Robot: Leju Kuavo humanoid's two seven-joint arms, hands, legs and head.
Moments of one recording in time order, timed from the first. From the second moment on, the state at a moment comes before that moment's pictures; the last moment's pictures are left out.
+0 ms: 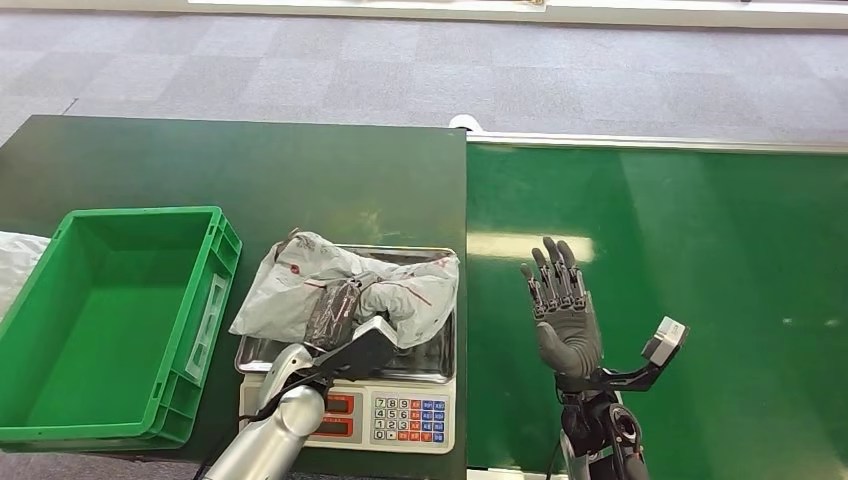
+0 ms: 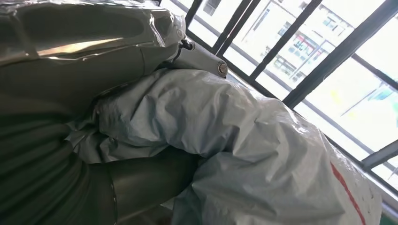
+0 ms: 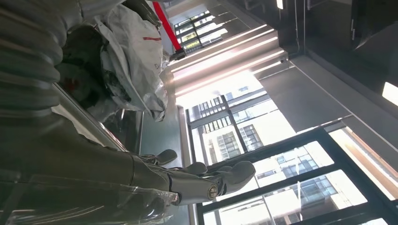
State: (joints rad) left arm -0.32 -0.19 -0.36 -1.04 -0.73 0.38 -0.40; right arm -0.21 0.17 -0.03 -1.11 -0.31 0.79 -0.49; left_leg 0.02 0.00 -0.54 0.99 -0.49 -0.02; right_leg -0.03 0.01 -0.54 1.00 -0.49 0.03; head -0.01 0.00
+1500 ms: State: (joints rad) left arm -0.22 -0.04 -0.13 -1.48 -0.83 0.69 -0.56; right arm -0.14 0.17 -0.05 -1.15 -0.37 0.81 -0.47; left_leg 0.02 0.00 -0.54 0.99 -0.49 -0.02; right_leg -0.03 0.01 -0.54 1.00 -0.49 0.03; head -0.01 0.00
